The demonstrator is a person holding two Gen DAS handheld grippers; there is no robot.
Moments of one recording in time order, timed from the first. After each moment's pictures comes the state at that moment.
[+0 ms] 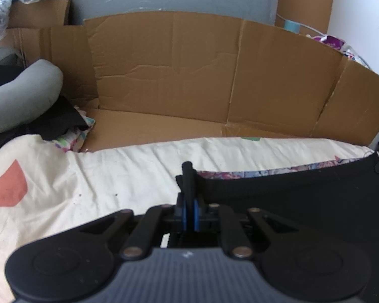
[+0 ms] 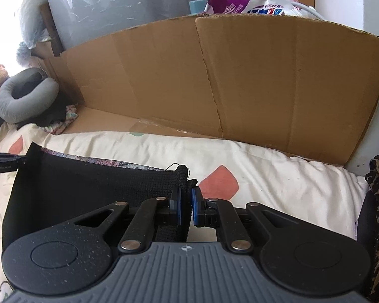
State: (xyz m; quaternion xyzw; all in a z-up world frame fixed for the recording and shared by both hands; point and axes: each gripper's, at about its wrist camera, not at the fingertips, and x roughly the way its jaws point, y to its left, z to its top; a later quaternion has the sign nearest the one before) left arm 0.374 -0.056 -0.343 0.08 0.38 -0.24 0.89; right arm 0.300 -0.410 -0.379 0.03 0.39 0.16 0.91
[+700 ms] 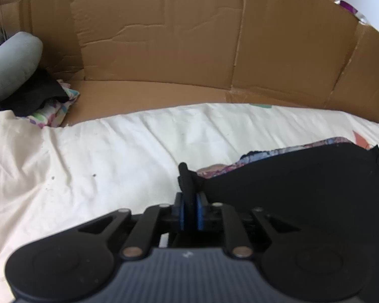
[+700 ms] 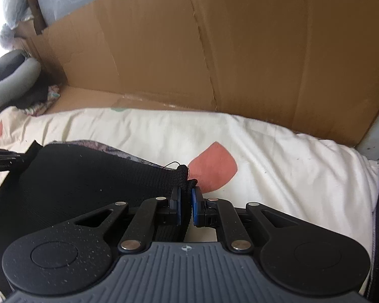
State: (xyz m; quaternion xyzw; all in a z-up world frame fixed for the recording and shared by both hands) left arm 0.397 -0.071 -0.393 0.11 0.43 -0.23 0.87; right arm 0.324 -0.395 -0.429 0.02 0.43 0.13 0.89
